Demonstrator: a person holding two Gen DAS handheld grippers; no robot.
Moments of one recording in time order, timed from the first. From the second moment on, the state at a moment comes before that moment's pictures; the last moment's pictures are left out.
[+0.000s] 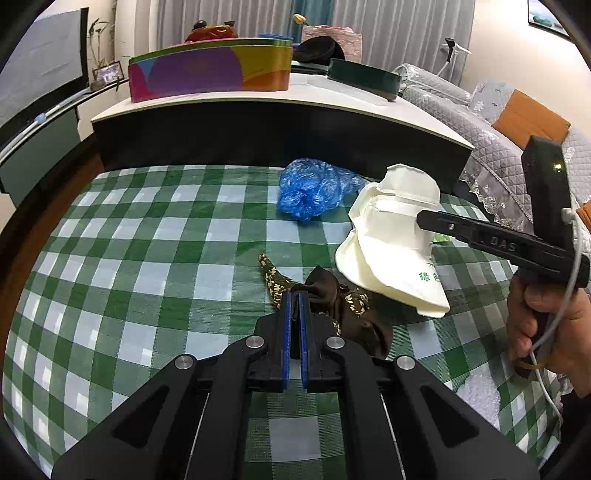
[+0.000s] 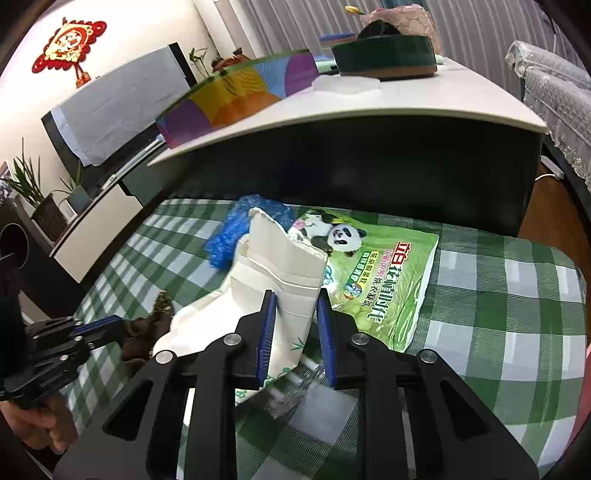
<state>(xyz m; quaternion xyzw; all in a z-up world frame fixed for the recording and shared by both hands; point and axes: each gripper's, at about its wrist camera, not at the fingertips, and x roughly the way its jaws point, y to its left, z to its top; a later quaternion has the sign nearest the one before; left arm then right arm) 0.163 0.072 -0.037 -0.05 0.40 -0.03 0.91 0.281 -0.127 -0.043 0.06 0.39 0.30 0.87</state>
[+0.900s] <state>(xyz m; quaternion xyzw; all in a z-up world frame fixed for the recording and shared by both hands) 0.125 0.039 0.015 -0.03 0.33 -0.08 0.94 0.159 -0.218 0.094 -0.07 0.29 0.14 0.95</state>
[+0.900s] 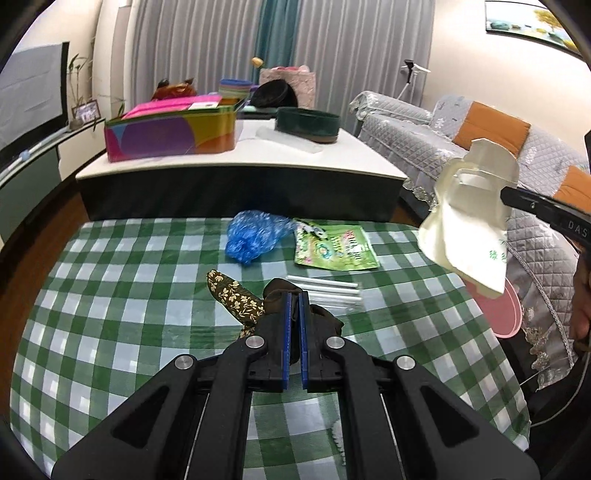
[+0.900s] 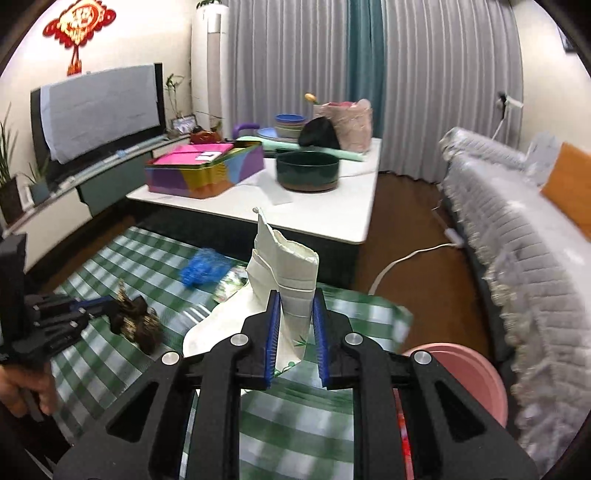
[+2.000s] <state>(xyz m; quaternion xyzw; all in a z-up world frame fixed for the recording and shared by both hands) 0.115 -0.027 0.025 0.01 0.31 -0.13 0.94 0.117 -0.291 0.088 -0.08 0.24 0.03 0.97</state>
